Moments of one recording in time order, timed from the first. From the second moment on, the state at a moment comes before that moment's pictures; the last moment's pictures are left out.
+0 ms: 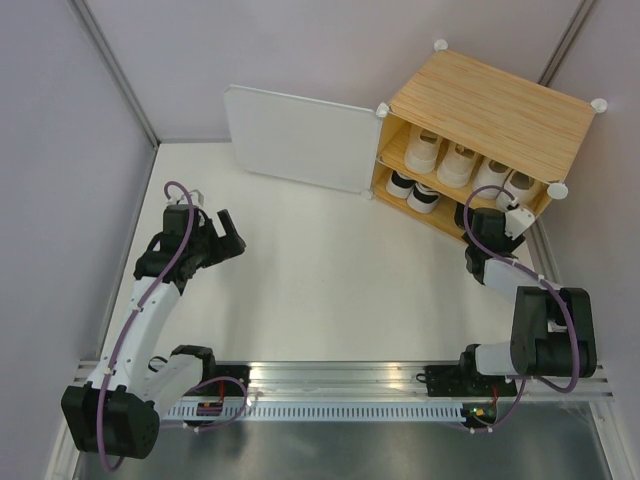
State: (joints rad) left arm -0.10 0.96 0.83 -0.63 0.03 -0.42; right arm -0.07 1.37 0.56 0.17 0.54 0.55
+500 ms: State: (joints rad) left arm -0.10 0.96 0.83 -0.63 0.03 -0.42; right arm -0.06 1.43 0.56 0.25 0.56 0.47
